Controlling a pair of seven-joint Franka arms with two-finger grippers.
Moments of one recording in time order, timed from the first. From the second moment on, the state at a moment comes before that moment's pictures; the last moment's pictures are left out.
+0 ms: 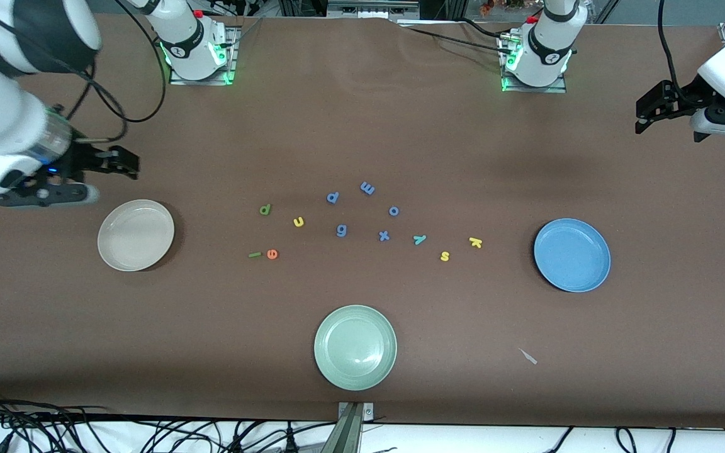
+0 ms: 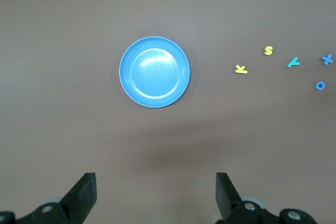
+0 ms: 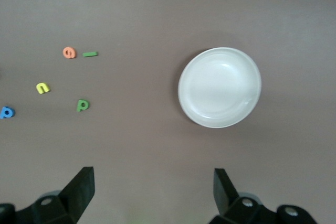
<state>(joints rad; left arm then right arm) -0.01 -0.14 -0.03 -1.73 0.03 1.58 0.12 0.10 0.15 0.09 -1.61 -0.06 1.61 0.10</state>
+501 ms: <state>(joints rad) -0.01 -0.13 -0.04 -1.73 0.03 1.58 0.12 0.22 0.29 0.09 -1.77 -0.03 1.93 0.32</state>
